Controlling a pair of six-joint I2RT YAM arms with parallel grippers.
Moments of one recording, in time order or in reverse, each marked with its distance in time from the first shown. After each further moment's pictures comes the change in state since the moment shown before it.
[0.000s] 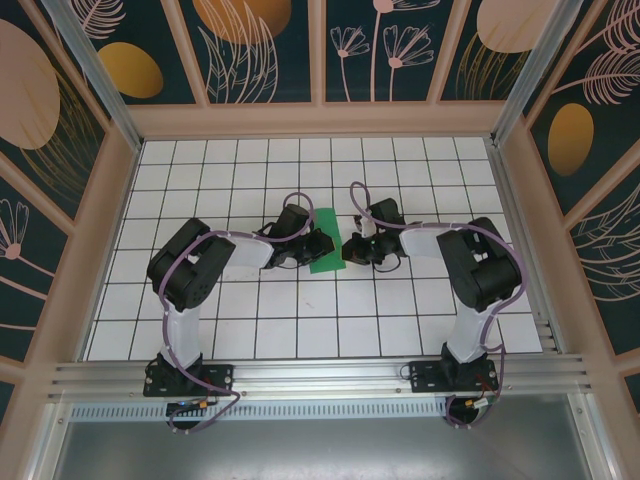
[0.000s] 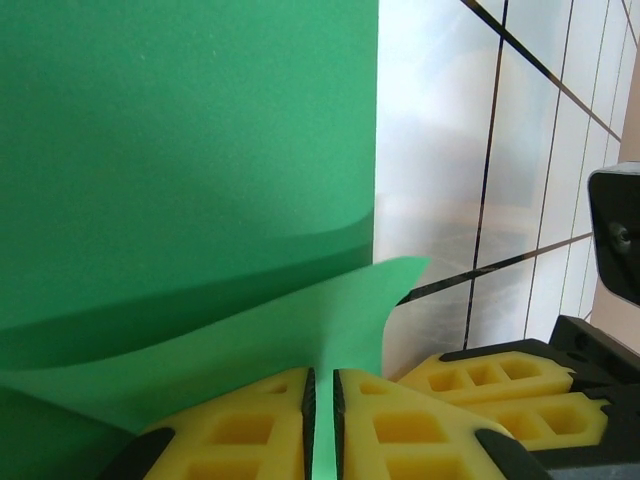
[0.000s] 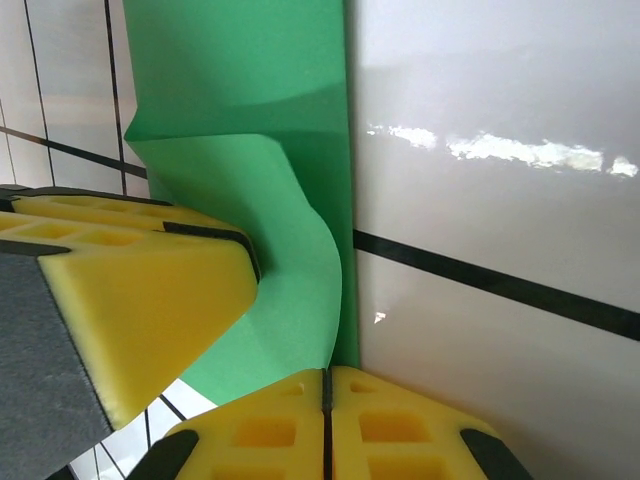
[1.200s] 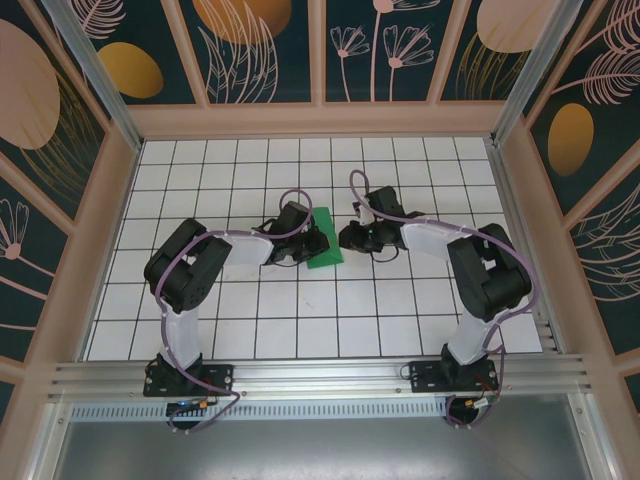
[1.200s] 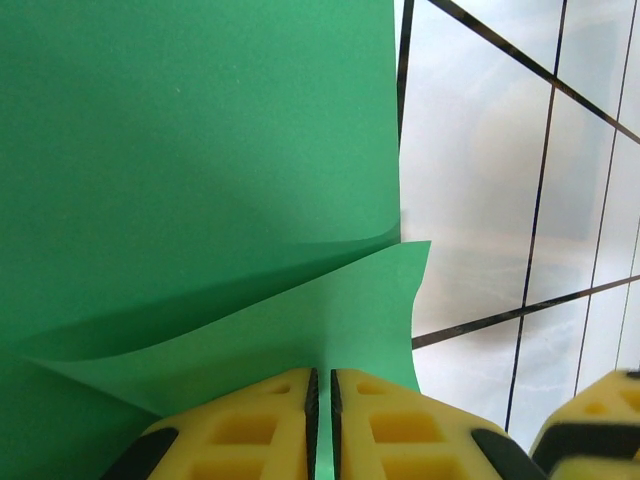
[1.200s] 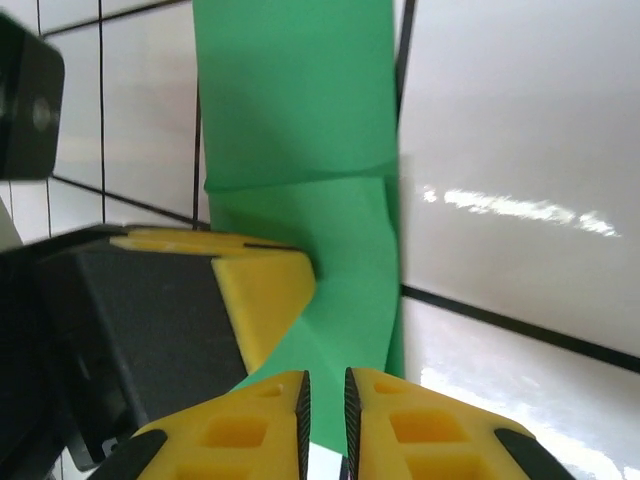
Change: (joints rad) left arm 0.002 -0.019 0.035 -0.122 -0.111 0.038; right arm 0.032 -0.080 0.086 -0.109 0.101 -0.010
